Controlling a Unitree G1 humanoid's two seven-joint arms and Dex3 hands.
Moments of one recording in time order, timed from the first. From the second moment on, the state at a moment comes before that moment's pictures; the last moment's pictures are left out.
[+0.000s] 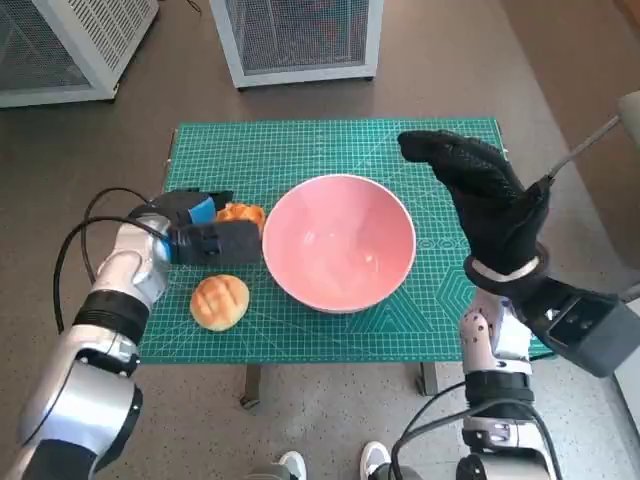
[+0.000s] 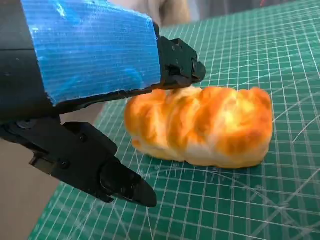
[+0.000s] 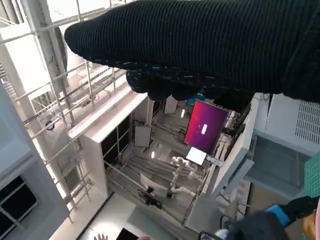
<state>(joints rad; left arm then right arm) -0.99 0.47 -0.55 1.22 0.73 -0.07 -0.09 -0.66 -0.06 -0.17 0.47 0.47 -0.70 0.76</state>
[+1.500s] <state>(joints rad) -0.98 0.66 -0.34 0.94 0.62 -0.28 0.16 -0.61 -0.03 -0.15 0.41 0.48 -0.64 0.75</state>
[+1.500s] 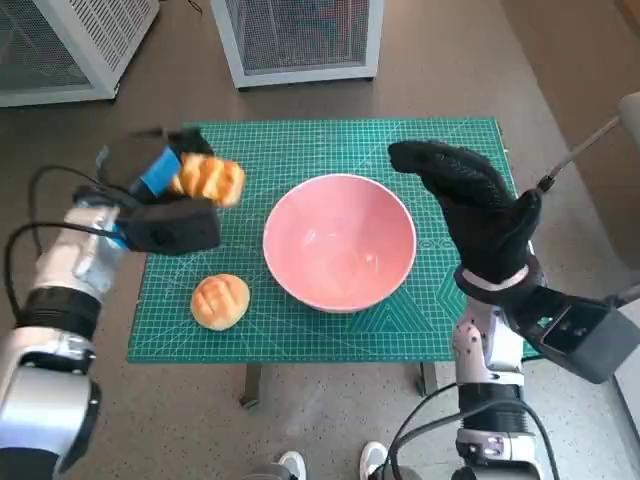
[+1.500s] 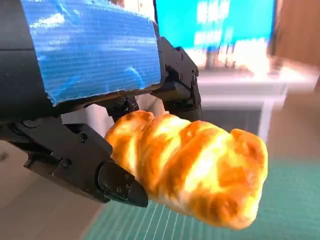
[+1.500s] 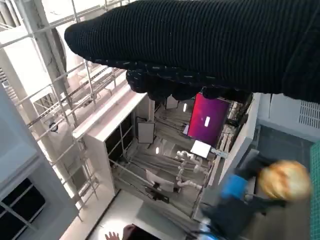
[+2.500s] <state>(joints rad) -0.73 0.56 -0.26 0.08 0.54 -0.21 -0.10 -0.61 -0.03 -0.14 0.40 0.49 -0.62 0.77</state>
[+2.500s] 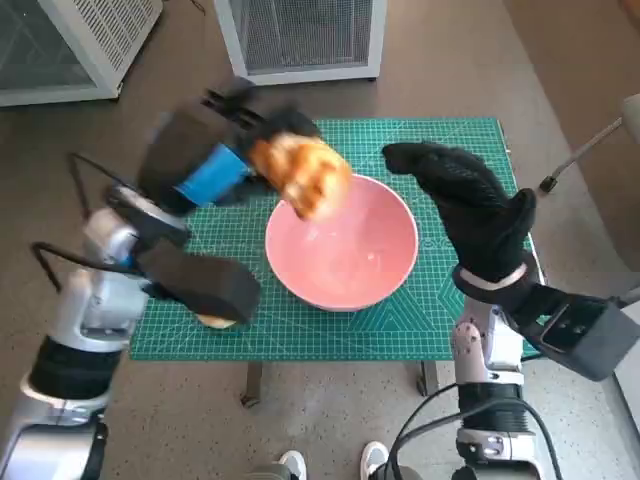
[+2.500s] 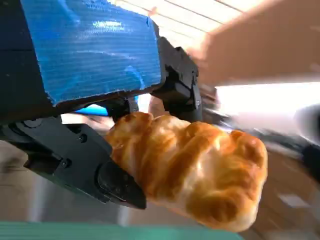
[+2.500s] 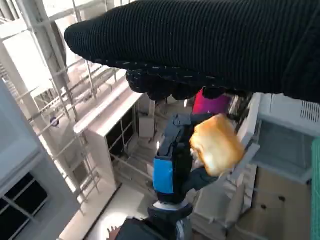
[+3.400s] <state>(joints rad) -0.73 0.48 -0.36 0.28 0.61 -0.14 -0.35 -0.59 -0.04 -0.14 0.38 0.51 -0.60 0.77</state>
